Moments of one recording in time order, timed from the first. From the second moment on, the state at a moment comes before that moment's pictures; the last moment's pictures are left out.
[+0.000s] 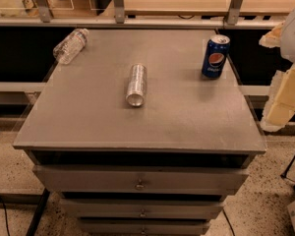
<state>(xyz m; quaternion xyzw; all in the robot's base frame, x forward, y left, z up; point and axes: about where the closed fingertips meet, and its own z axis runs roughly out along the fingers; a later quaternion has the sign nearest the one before) 0.438 -0.216 0.977 -0.60 0.78 -0.04 0.16</state>
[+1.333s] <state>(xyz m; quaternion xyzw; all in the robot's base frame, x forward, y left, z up) 0.530 -0.138 0.983 -0.52 0.83 0.01 0.20</state>
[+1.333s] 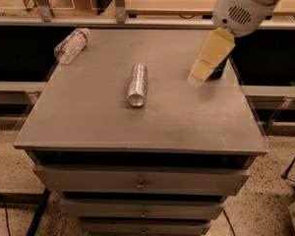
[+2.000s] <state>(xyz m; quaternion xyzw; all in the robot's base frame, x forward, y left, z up) 0.533 -0.129 0.983 -0.49 0.85 0.02 0.20</state>
